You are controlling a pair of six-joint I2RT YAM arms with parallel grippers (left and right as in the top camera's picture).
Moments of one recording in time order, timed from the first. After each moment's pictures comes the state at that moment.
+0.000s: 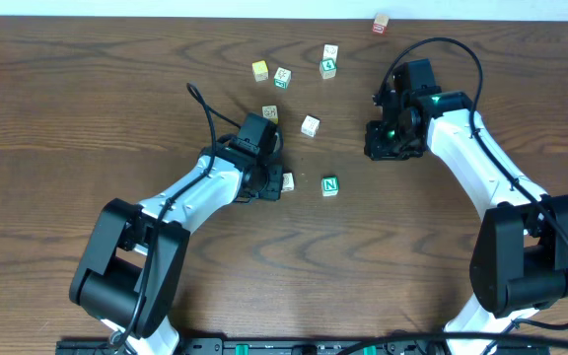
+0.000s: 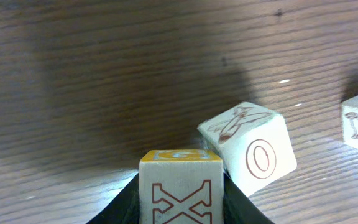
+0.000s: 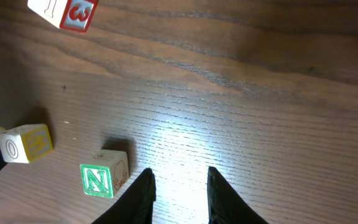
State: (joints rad) left arm -0.46 1.81 1.06 -0.50 0.16 -0.32; right arm 0.20 1.86 1.39 -0.84 -0.22 0.17
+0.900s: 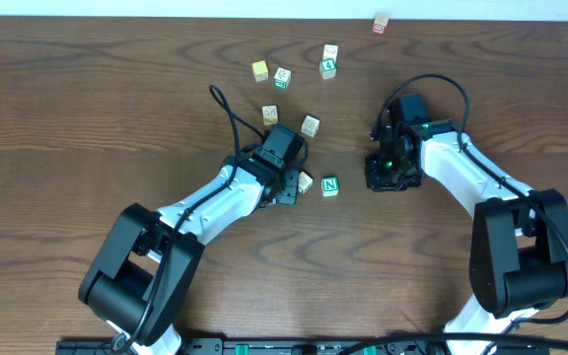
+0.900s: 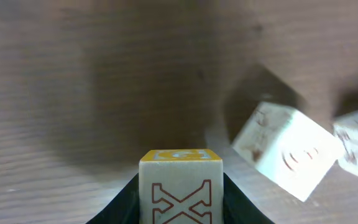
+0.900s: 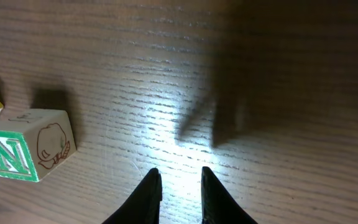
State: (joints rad) left arm -0.57 1.81 1.06 -0.46 -0.04 -0.44; right arm 0.21 1.86 1.17 -0.75 -0.21 0.15
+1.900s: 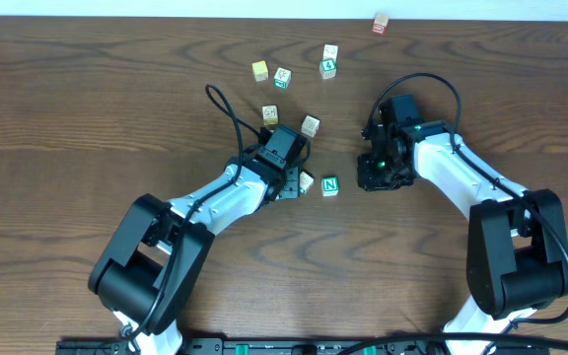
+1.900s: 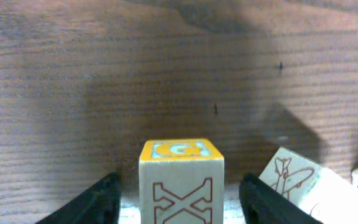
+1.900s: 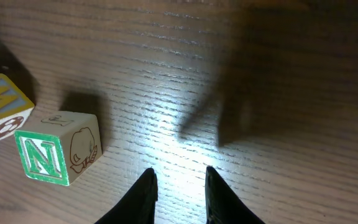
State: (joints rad) left arm -0.57 1.87 1.06 -0.38 -0.08 -0.52; right arm 0.24 1.86 1.17 -0.72 -0.24 0.15
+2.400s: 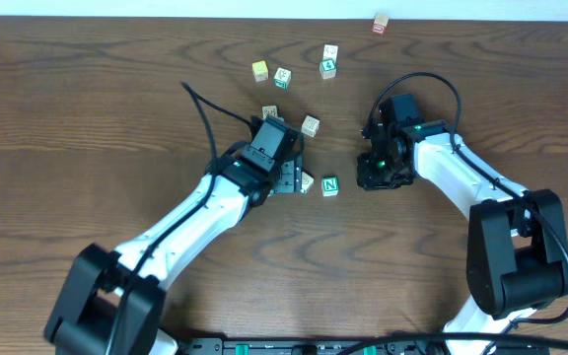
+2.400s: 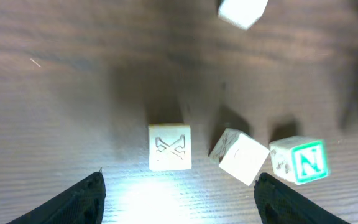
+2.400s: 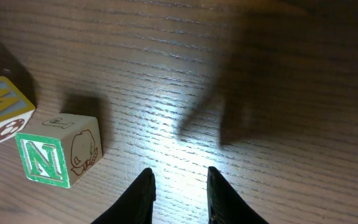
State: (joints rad) left arm -0.57 1.63 1.05 -0.48 -0.09 -0.51; right arm 0.24 1.86 1.17 -0.71 -0.23 0.15
